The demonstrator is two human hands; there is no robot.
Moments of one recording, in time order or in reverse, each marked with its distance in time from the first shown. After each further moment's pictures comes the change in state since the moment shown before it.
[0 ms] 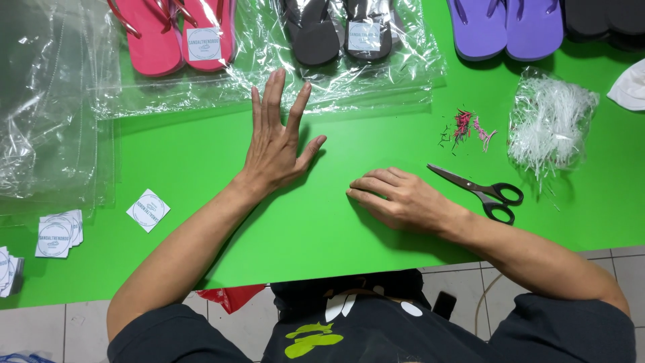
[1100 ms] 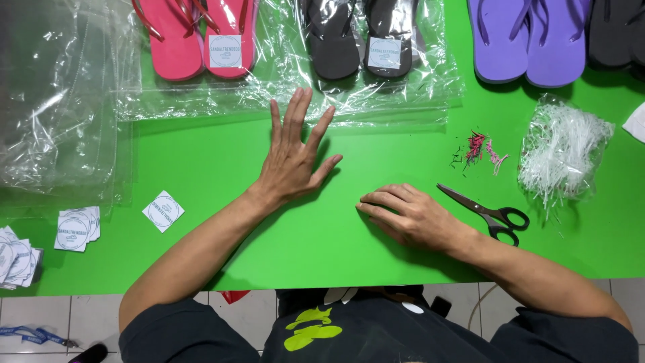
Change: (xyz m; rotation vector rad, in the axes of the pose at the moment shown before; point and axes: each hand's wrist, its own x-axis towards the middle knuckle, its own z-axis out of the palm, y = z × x) left_hand 0.003 0.009 -0.002 -0.066 0.067 0.024; right_hand 0.003 0.002 0.008 0.115 0.143 0.098
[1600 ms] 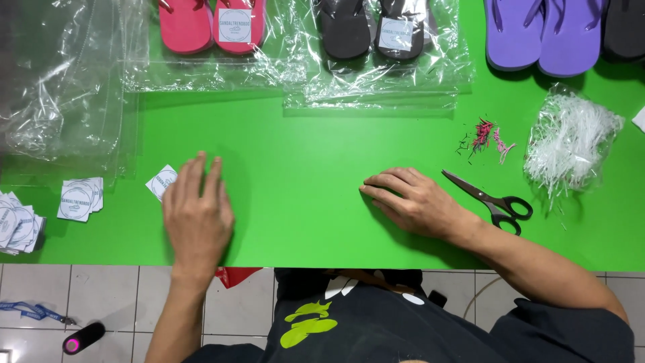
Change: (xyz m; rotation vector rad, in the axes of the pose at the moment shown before) left_hand -0.132 0.034 -0.125 0.573 -0.050 -0.374; right_hand -0.006 -0.003 0.006 -0.026 -0.019 0.025
